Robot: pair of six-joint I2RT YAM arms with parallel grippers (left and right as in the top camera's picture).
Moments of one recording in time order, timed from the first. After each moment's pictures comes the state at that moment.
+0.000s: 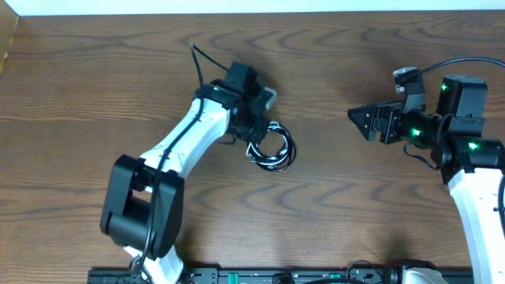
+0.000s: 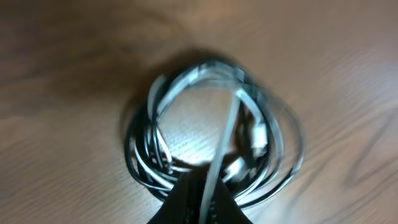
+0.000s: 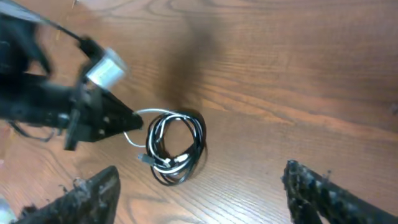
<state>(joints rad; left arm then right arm) -0.40 1.83 1.36 -0.78 0.32 -0.01 -0.05 1.25 1.04 -0.62 -0.66 0.08</state>
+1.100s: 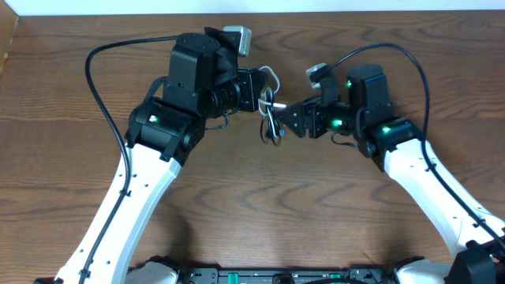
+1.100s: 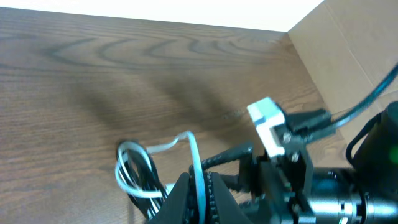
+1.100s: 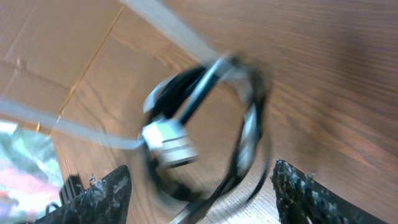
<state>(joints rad) -0.39 1.39 1.43 -0.63 0.36 -0.39 0.36 1.48 1.04 -0.22 -0.66 0.27</state>
